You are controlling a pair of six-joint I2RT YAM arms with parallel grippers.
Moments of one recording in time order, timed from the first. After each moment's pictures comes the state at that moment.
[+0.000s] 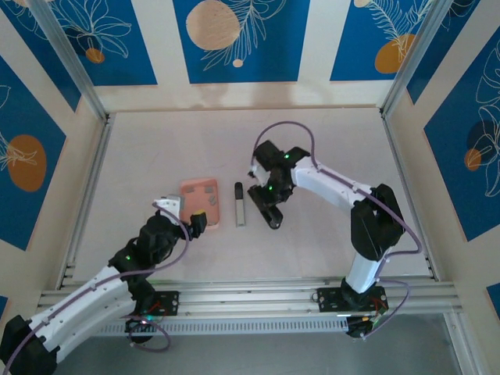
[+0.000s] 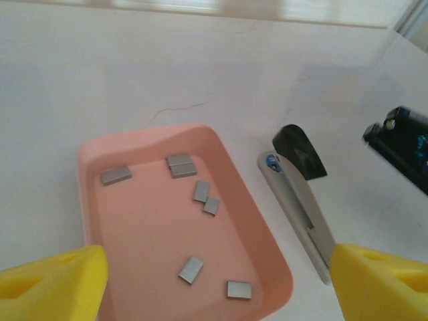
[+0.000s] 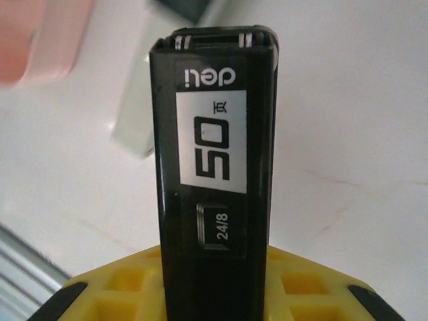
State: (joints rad) left arm -0.68 0.59 0.28 -0.09 -0.29 -0.36; right arm 0.63 1.76 1.43 -1.03 -0.18 0.17
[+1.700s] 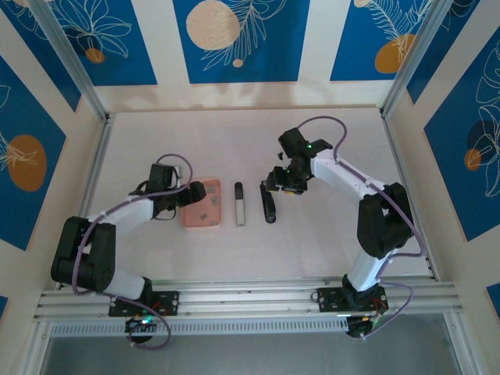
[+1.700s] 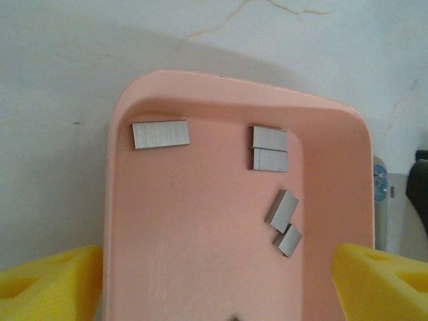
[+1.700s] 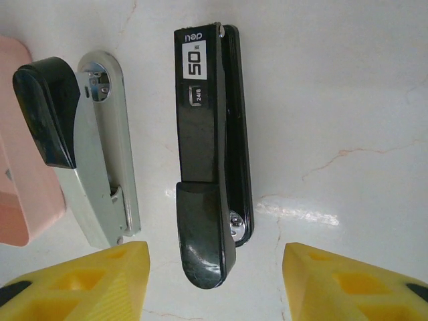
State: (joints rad) left arm -0.24 1.45 0.71 -0.16 0.26 -0.52; right arm 0.46 1.71 1.36 -0.94 -0.23 0.49
